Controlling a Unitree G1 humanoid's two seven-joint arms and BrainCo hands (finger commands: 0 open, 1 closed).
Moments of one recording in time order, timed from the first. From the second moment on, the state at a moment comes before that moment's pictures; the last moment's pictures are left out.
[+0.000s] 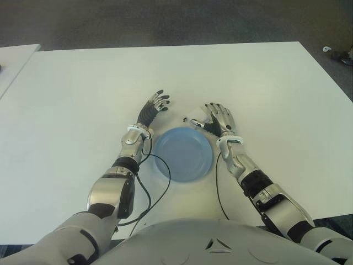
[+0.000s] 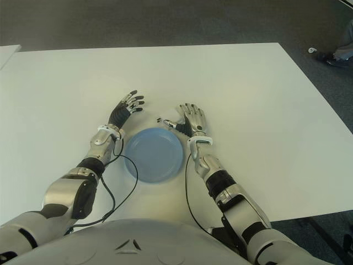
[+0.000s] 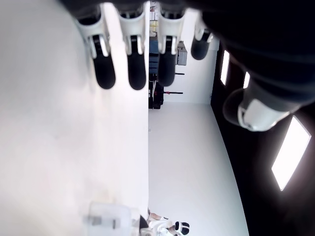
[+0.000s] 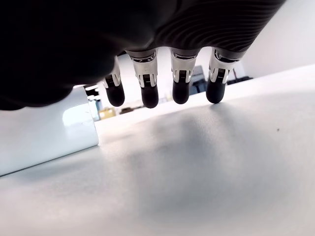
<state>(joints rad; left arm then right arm) -0.50 0.07 0.10 1.14 -0.08 -0.52 -0.33 -0.33 -0.23 0.52 0.53 -0.84 0.25 -0.33</state>
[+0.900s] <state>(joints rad) -0.50 0.07 0.10 1.15 -0.08 -0.52 -0.33 -0.36 -0.26 0.51 0.59 -0.83 0.24 -0.35</state>
